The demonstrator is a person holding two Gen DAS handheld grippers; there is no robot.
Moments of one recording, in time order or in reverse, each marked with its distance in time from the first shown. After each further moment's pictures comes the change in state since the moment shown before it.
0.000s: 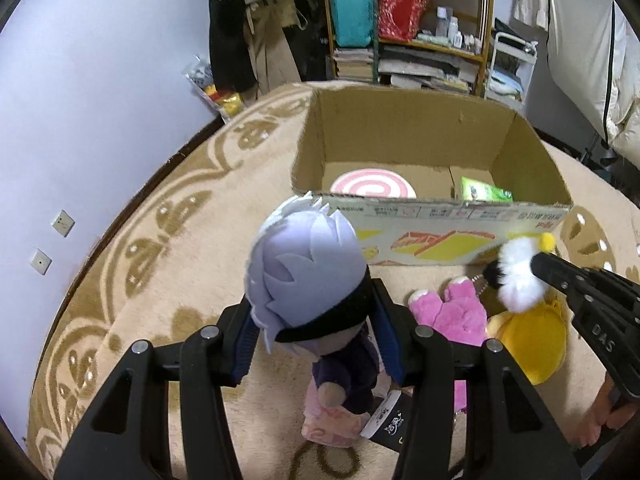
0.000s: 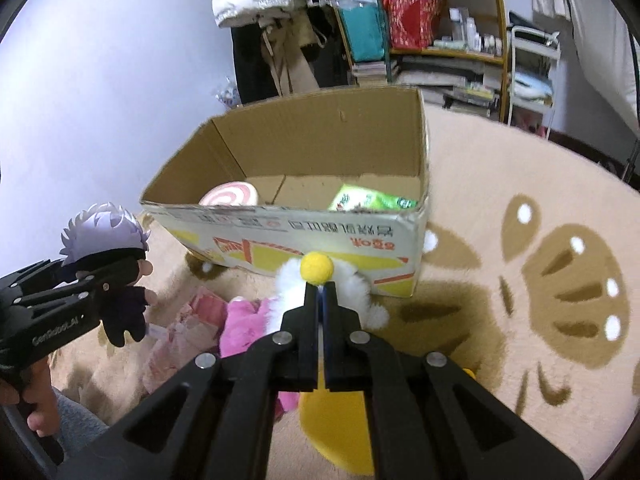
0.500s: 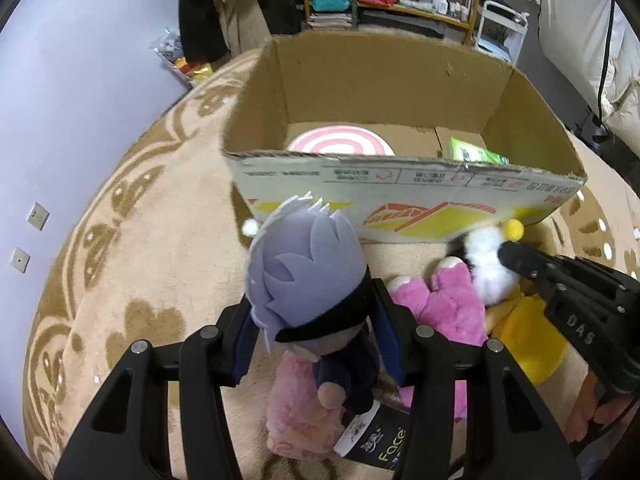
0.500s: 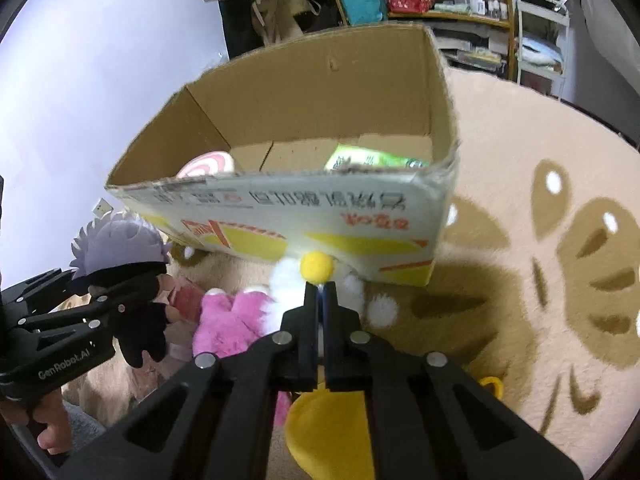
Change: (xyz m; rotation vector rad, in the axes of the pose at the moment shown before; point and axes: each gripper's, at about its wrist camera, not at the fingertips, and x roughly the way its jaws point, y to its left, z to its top) left arm 0.045 -0.017 0.000 0.030 0.123 -0.072; right arm 0.060 0.000 -0.005 0.045 0.117 0.032
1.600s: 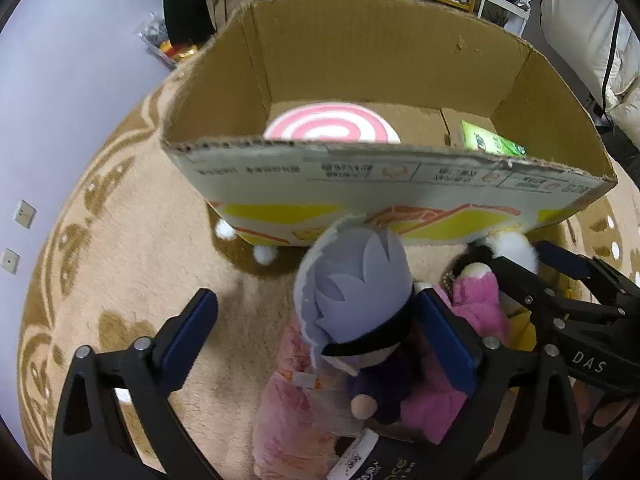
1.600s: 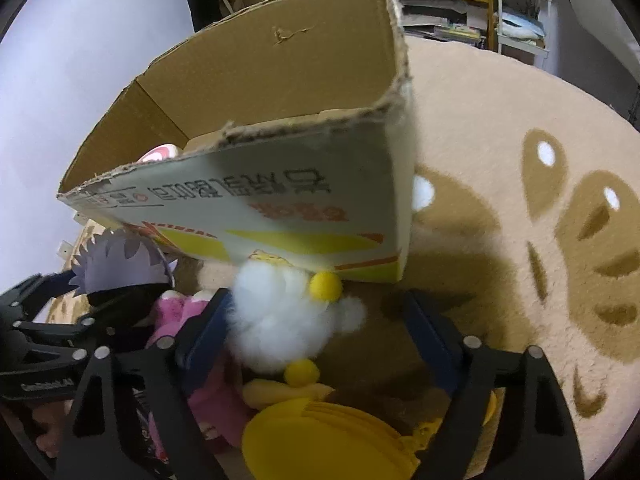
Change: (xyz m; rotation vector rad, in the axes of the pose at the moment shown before) left arm 0.045 -0.004 0.011 0.010 0.096 -0.045; right arm 0.025 -0.032 0.012 0.067 0.065 -0.054
